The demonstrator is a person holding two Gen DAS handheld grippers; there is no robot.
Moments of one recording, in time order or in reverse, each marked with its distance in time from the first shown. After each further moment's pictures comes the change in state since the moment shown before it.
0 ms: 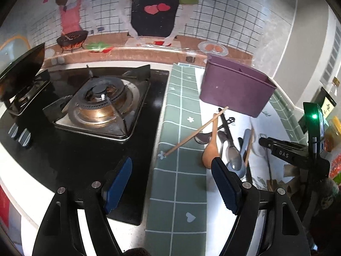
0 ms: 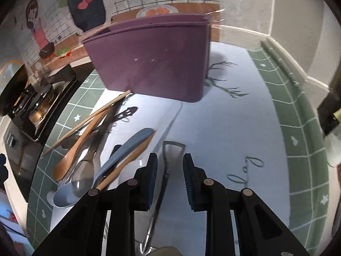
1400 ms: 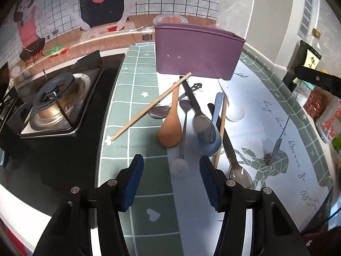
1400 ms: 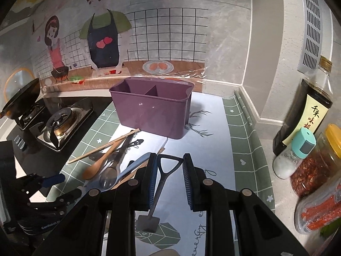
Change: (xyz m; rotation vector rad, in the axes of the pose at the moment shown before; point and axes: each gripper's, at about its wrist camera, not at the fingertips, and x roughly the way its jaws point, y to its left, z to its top) left arm 0.043 -0.057 -0.027 0.219 0.091 -0.121; right arm -0.134 0.001 -0.014 -0.033 -0.245 -0.069
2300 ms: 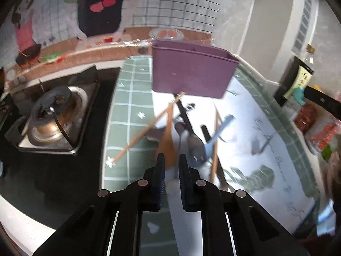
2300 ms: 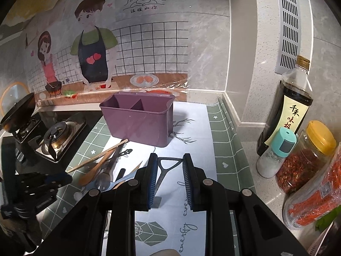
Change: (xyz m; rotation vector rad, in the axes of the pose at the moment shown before) left arm -0.018 0.010 0.023 -0.013 -0.037 -0.090; right arm -0.029 -0.025 0.004 0.057 -0.069 -0.031
